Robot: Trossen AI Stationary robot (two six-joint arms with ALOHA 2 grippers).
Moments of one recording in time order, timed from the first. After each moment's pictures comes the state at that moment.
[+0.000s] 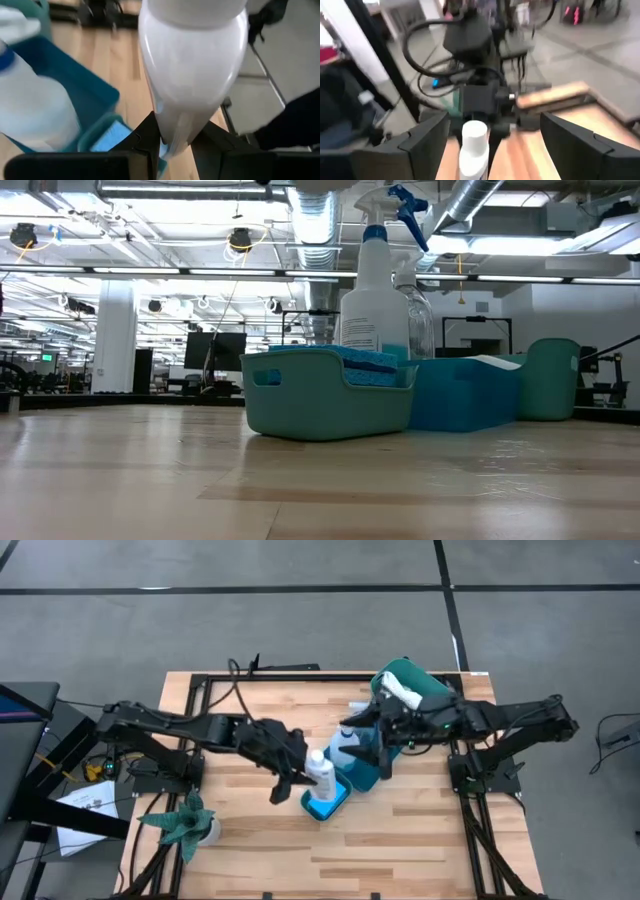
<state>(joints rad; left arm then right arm) -0.16 1.43 1.36 -0.49 0.10 -0.19 0.19 1.30 1.45 -0.29 0.21 0.28</state>
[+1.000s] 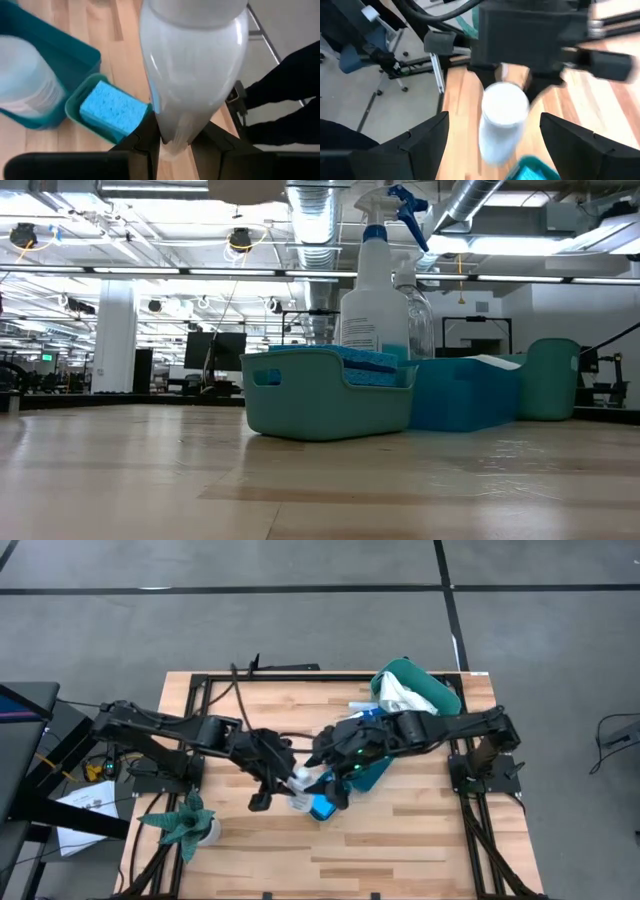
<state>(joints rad) -0.21 1.39 1.36 -0.72 0.16 -0.10 0.21 1.79 2.00 -0.79 -0.03 0.34</state>
